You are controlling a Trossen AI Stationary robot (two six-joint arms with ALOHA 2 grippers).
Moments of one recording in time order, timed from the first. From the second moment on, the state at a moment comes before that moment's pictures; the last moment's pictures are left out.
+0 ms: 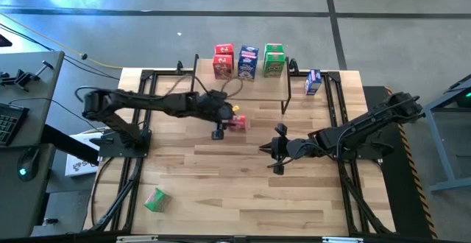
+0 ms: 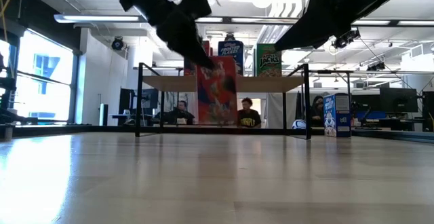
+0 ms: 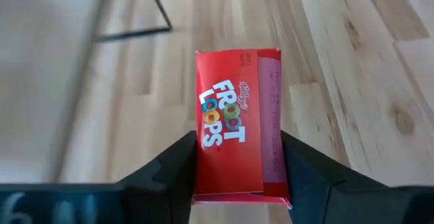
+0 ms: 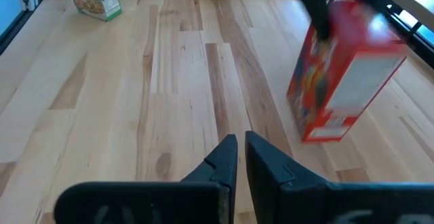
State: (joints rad) left arm 0.16 1.55 1.05 -0.24 0.02 0.28; right arm 0.34 1.32 0.67 0.09 0.42 0.18
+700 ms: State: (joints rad) left arm 0.47 1.29 1.20 -0.53 0.04 0.44; right arm 0.34 1.32 0.67 0.09 0.42 0.18
